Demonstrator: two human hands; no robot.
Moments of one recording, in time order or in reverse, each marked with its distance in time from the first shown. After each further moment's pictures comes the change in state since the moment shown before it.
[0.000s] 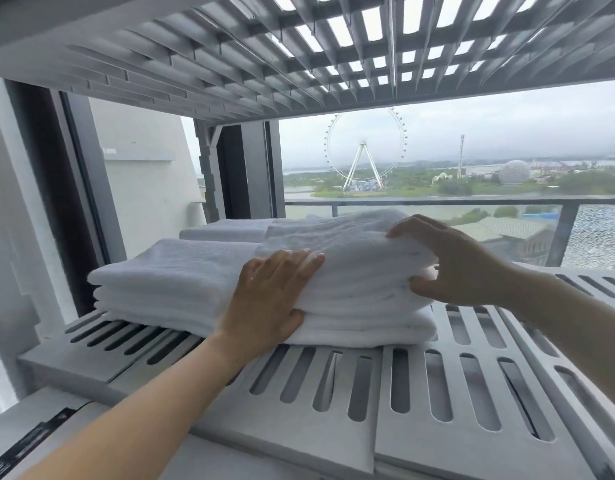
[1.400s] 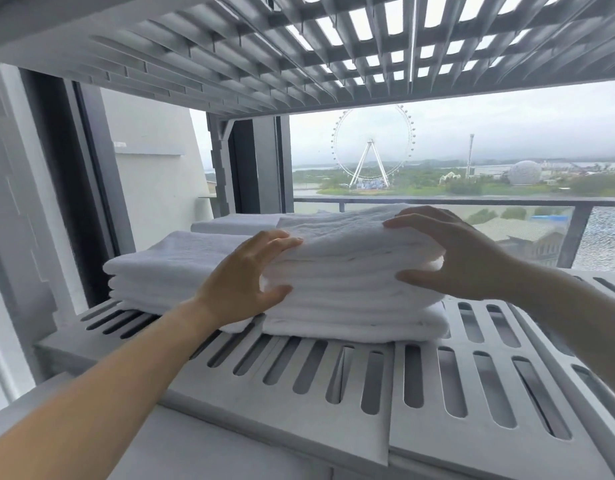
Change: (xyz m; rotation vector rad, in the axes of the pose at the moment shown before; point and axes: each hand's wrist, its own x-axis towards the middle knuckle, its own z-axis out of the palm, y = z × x) left_hand -0.006 -0.051 -0.016 -0.446 -0.077 -0.129; right_hand 0.007 -0.015 0.003 0.051 0.009 0.048
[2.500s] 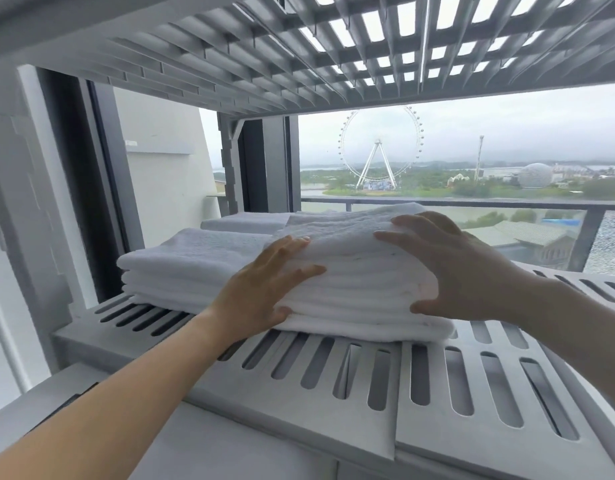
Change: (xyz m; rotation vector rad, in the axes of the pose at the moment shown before) left_hand -0.017 0.006 0.011 0.307 -0.099 0.155; right_hand -0.007 -0.019 0.007 -0.440 -0.146 -0.061
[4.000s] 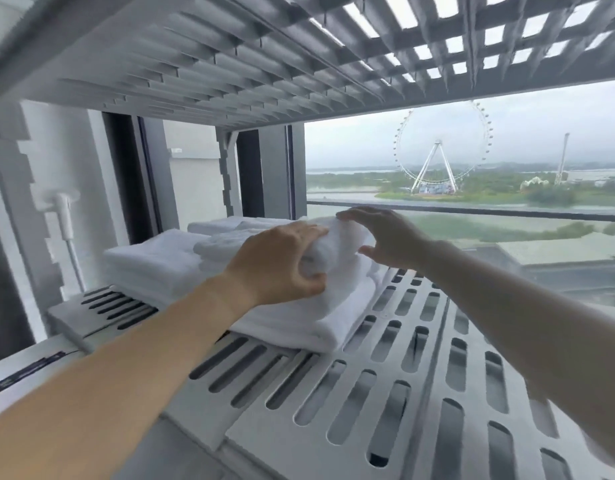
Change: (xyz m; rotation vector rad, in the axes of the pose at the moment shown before) left_hand 0.136 0.134 -0.029 -0.050 -0.079 -0.384; right_hand 0.059 0.130 0.042 0.311 0.155 -0.165
